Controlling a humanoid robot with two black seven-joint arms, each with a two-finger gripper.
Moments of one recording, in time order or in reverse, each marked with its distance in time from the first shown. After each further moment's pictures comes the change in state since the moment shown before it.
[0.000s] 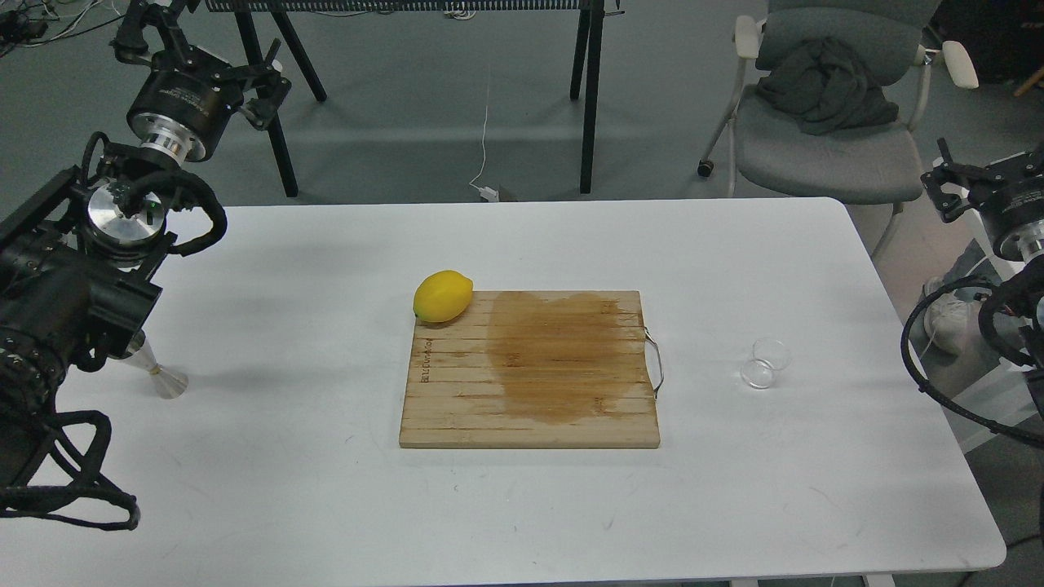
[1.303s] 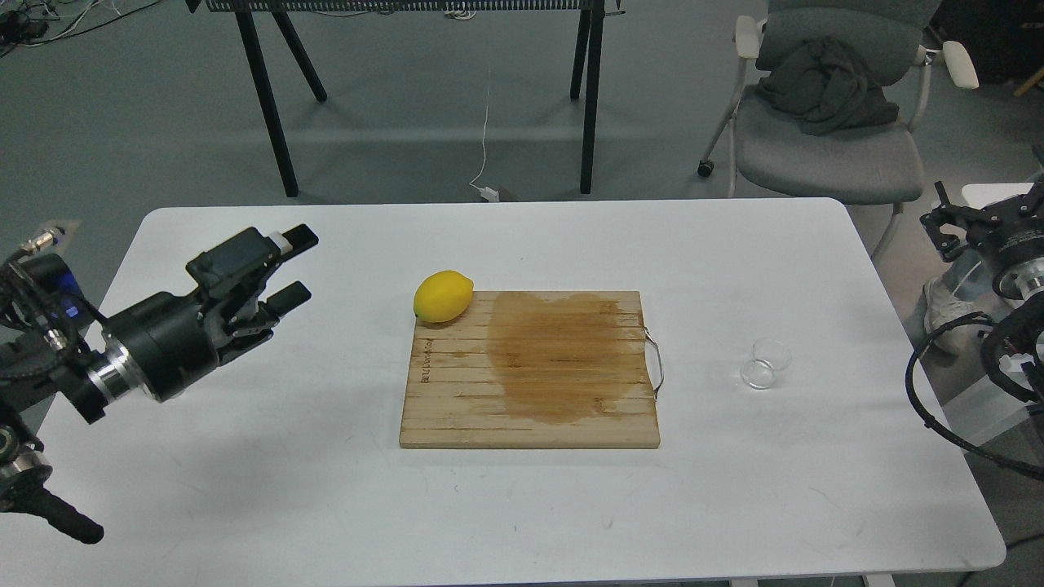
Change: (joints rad) left arm 0.806 0.673 0.019 -1.299 1.312 0.393 -0.137; right arm -0.072 -0.011 -0.022 -0.005 -0.006 0.000 0.002
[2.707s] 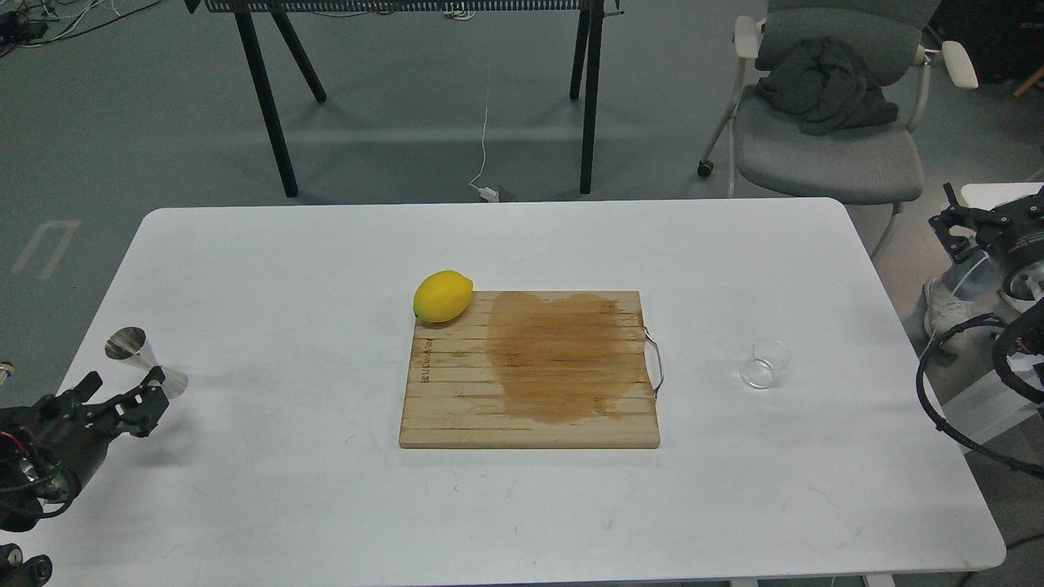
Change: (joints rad) left arm -0.050 -0.340 0.193 1.051 0.717 0.584 -0.007; right arm 0.000 -0.020 -0.017 -0.002 0.000 0.000 0.000
